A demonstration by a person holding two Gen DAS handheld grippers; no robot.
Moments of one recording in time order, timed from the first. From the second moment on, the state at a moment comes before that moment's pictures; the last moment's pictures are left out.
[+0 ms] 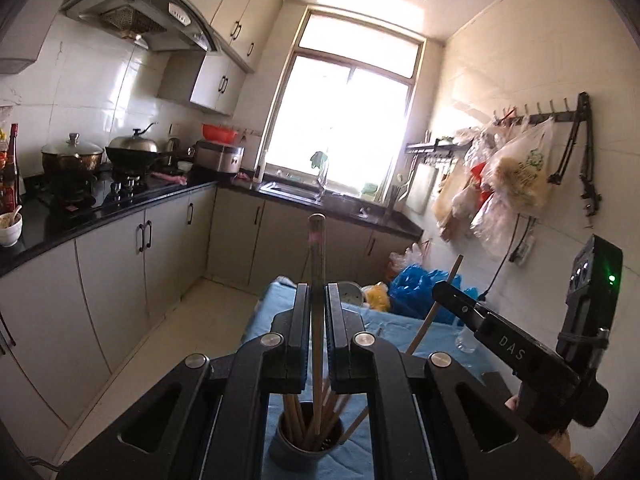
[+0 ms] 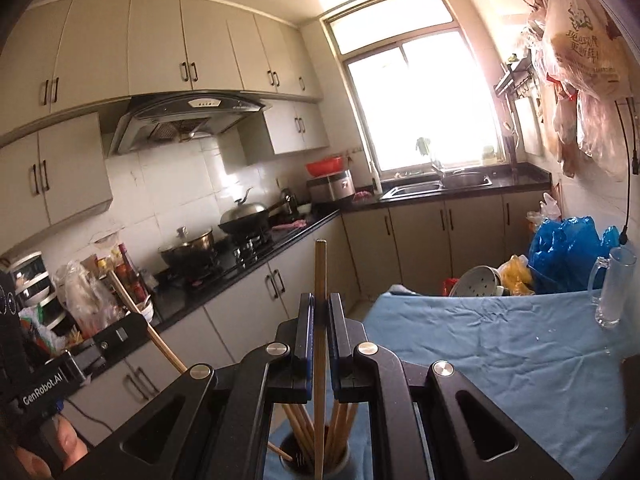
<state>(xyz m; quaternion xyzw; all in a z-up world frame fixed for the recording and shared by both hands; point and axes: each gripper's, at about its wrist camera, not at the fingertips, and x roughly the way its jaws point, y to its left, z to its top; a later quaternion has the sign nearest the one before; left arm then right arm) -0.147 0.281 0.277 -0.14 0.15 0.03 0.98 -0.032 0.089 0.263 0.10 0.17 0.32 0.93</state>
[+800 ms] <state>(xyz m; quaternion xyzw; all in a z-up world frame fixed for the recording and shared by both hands) -0.120 0.278 0.213 -0.16 0.23 0.05 0.96 0.010 0.089 0.183 0.13 0.28 0.30 0.90</state>
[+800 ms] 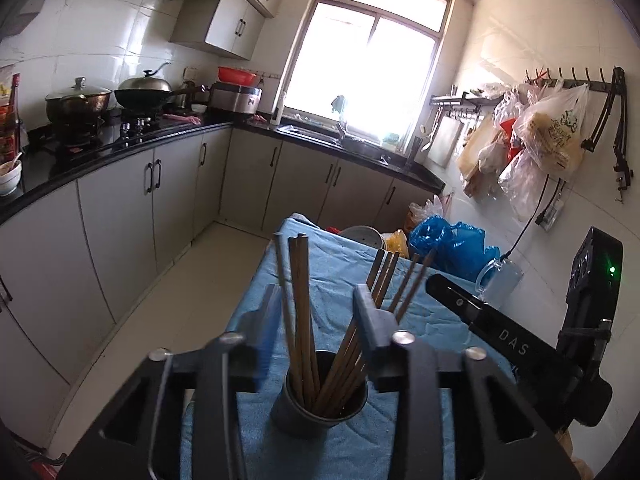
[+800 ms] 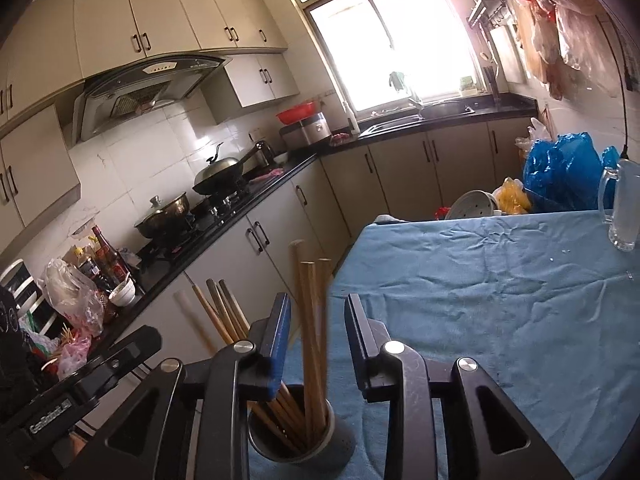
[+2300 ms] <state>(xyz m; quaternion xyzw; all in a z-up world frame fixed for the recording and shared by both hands) -0.209 0.233 0.175 -0.05 0.22 0.24 0.94 -0.101 0.026 0.125 0.10 0.33 0.22 0.91</state>
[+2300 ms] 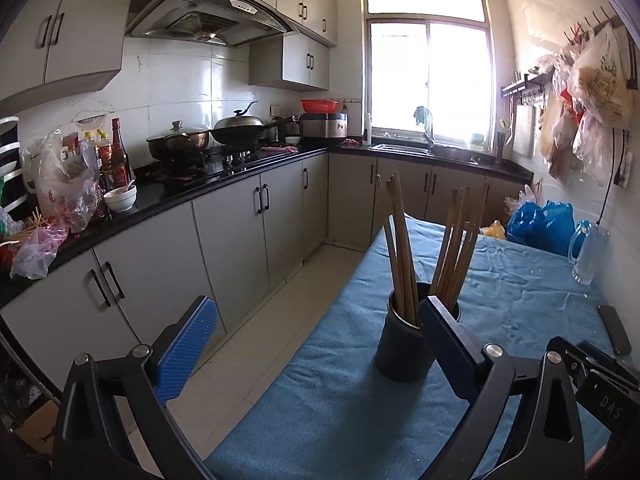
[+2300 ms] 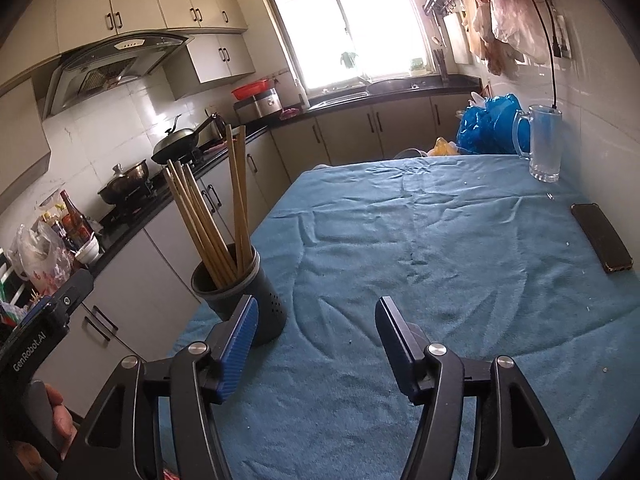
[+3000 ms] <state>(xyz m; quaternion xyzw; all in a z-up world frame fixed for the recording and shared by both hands) -0.213 0.229 0.166 -0.05 0.24 0.24 0.94 -0.122 0.036 0.126 0.06 0.30 0.20 0.93</state>
